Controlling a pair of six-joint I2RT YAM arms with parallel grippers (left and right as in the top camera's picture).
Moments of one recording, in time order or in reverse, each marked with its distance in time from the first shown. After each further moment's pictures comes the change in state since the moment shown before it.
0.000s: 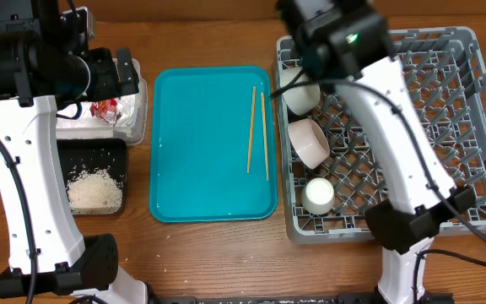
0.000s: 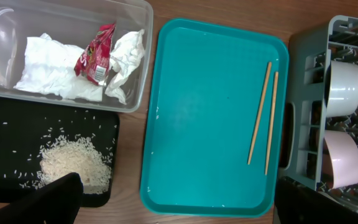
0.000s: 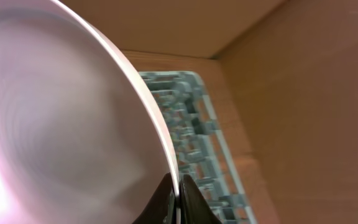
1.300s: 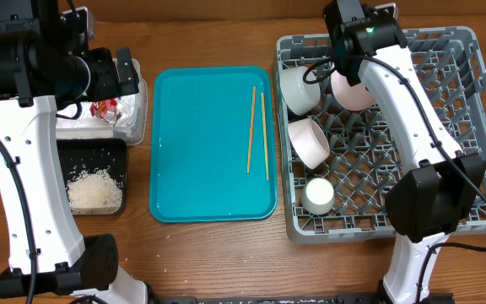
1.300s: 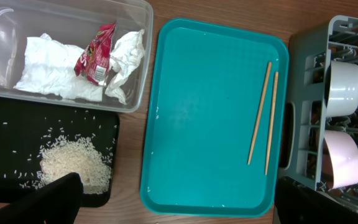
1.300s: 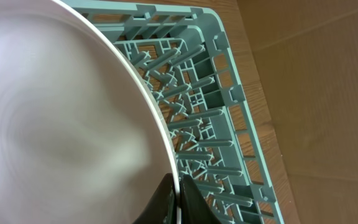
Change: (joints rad) left arm 0.000 0.000 0.000 0.000 0.000 0.000; right arm -0.216 0.006 -0.454 0.367 -0.133 -0.089
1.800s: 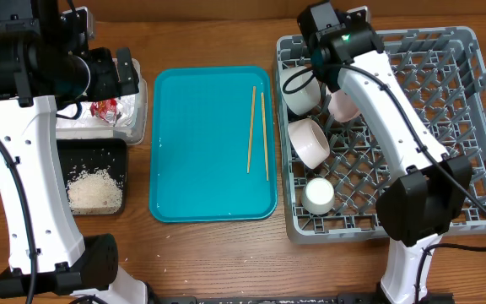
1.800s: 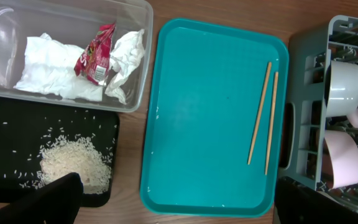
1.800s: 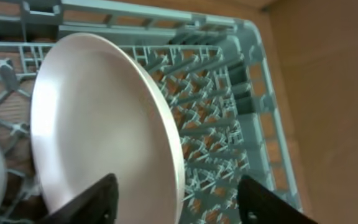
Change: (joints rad) left arm 0.000 0.000 0.000 0.000 0.000 0.000; right arm 0.095 0.000 0.000 0.003 -0.050 0.000
